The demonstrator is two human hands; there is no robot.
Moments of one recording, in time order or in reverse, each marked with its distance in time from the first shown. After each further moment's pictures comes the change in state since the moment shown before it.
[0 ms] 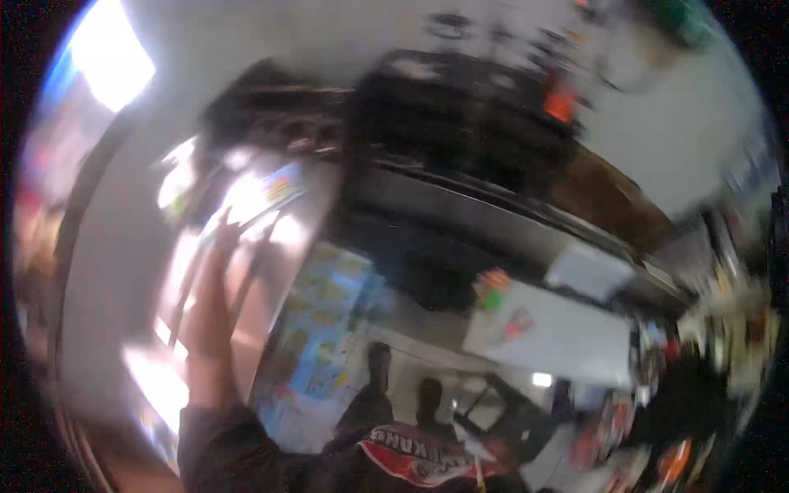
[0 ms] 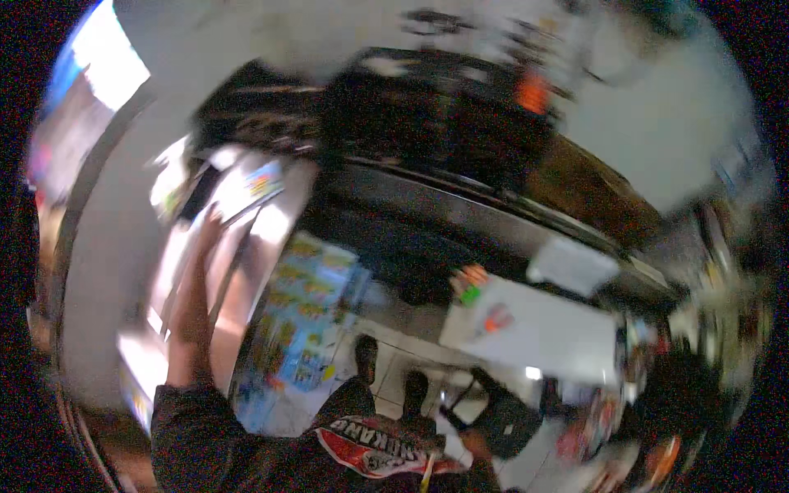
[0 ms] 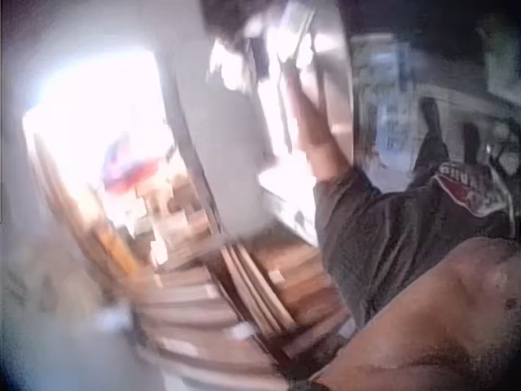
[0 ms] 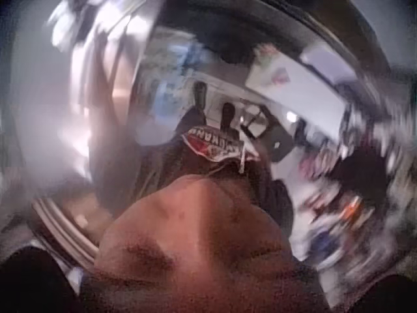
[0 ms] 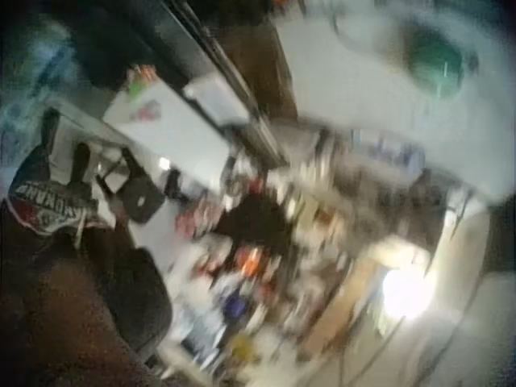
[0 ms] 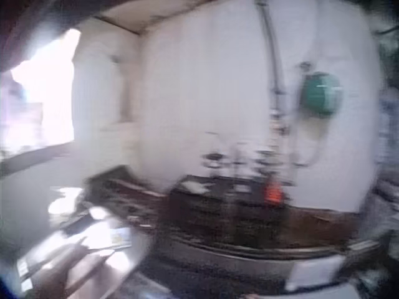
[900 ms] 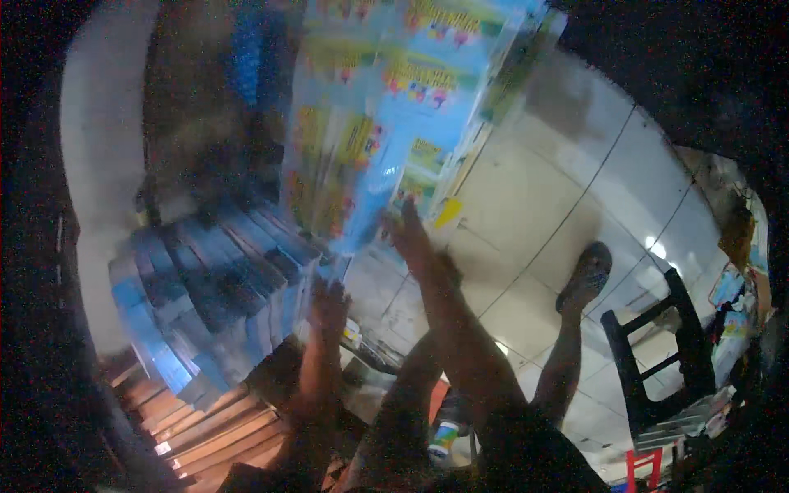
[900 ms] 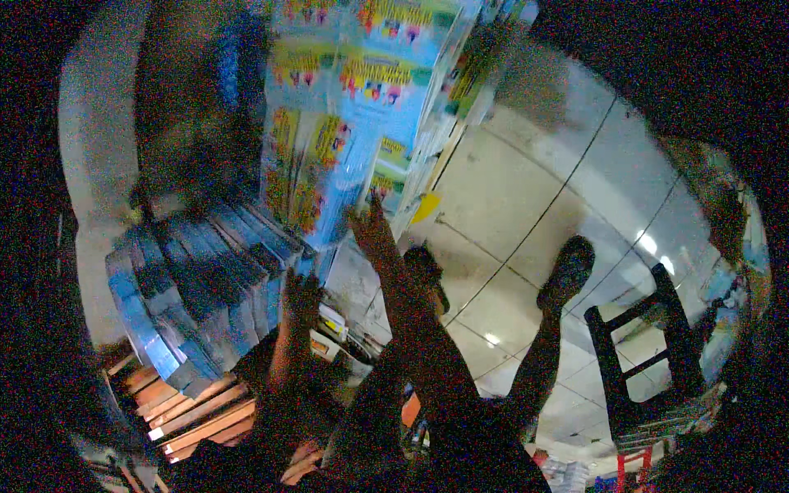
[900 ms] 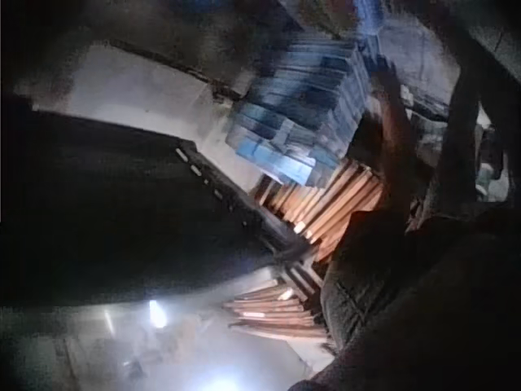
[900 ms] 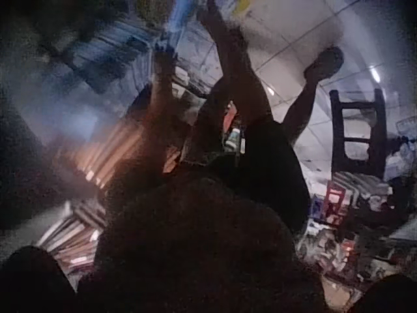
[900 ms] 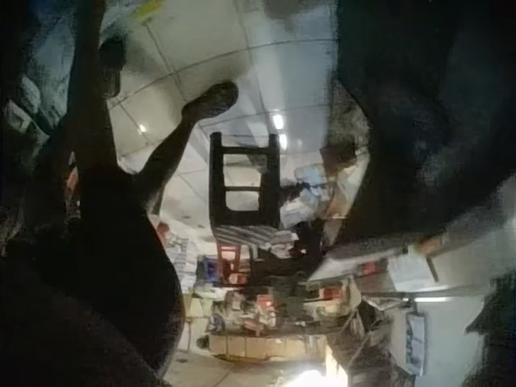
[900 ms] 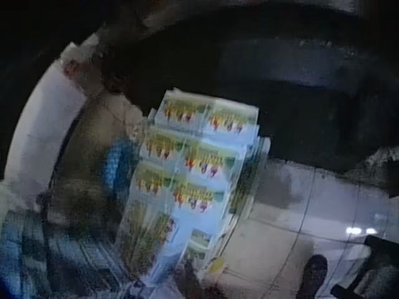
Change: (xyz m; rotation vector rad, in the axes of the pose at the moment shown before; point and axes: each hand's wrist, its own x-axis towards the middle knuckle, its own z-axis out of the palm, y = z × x) left_hand -0.513 -0.052 0.548 -0.893 -0.161 -0.806; right_hand 0.456 -0.437 0.365 1.347 -0.096 -0.132
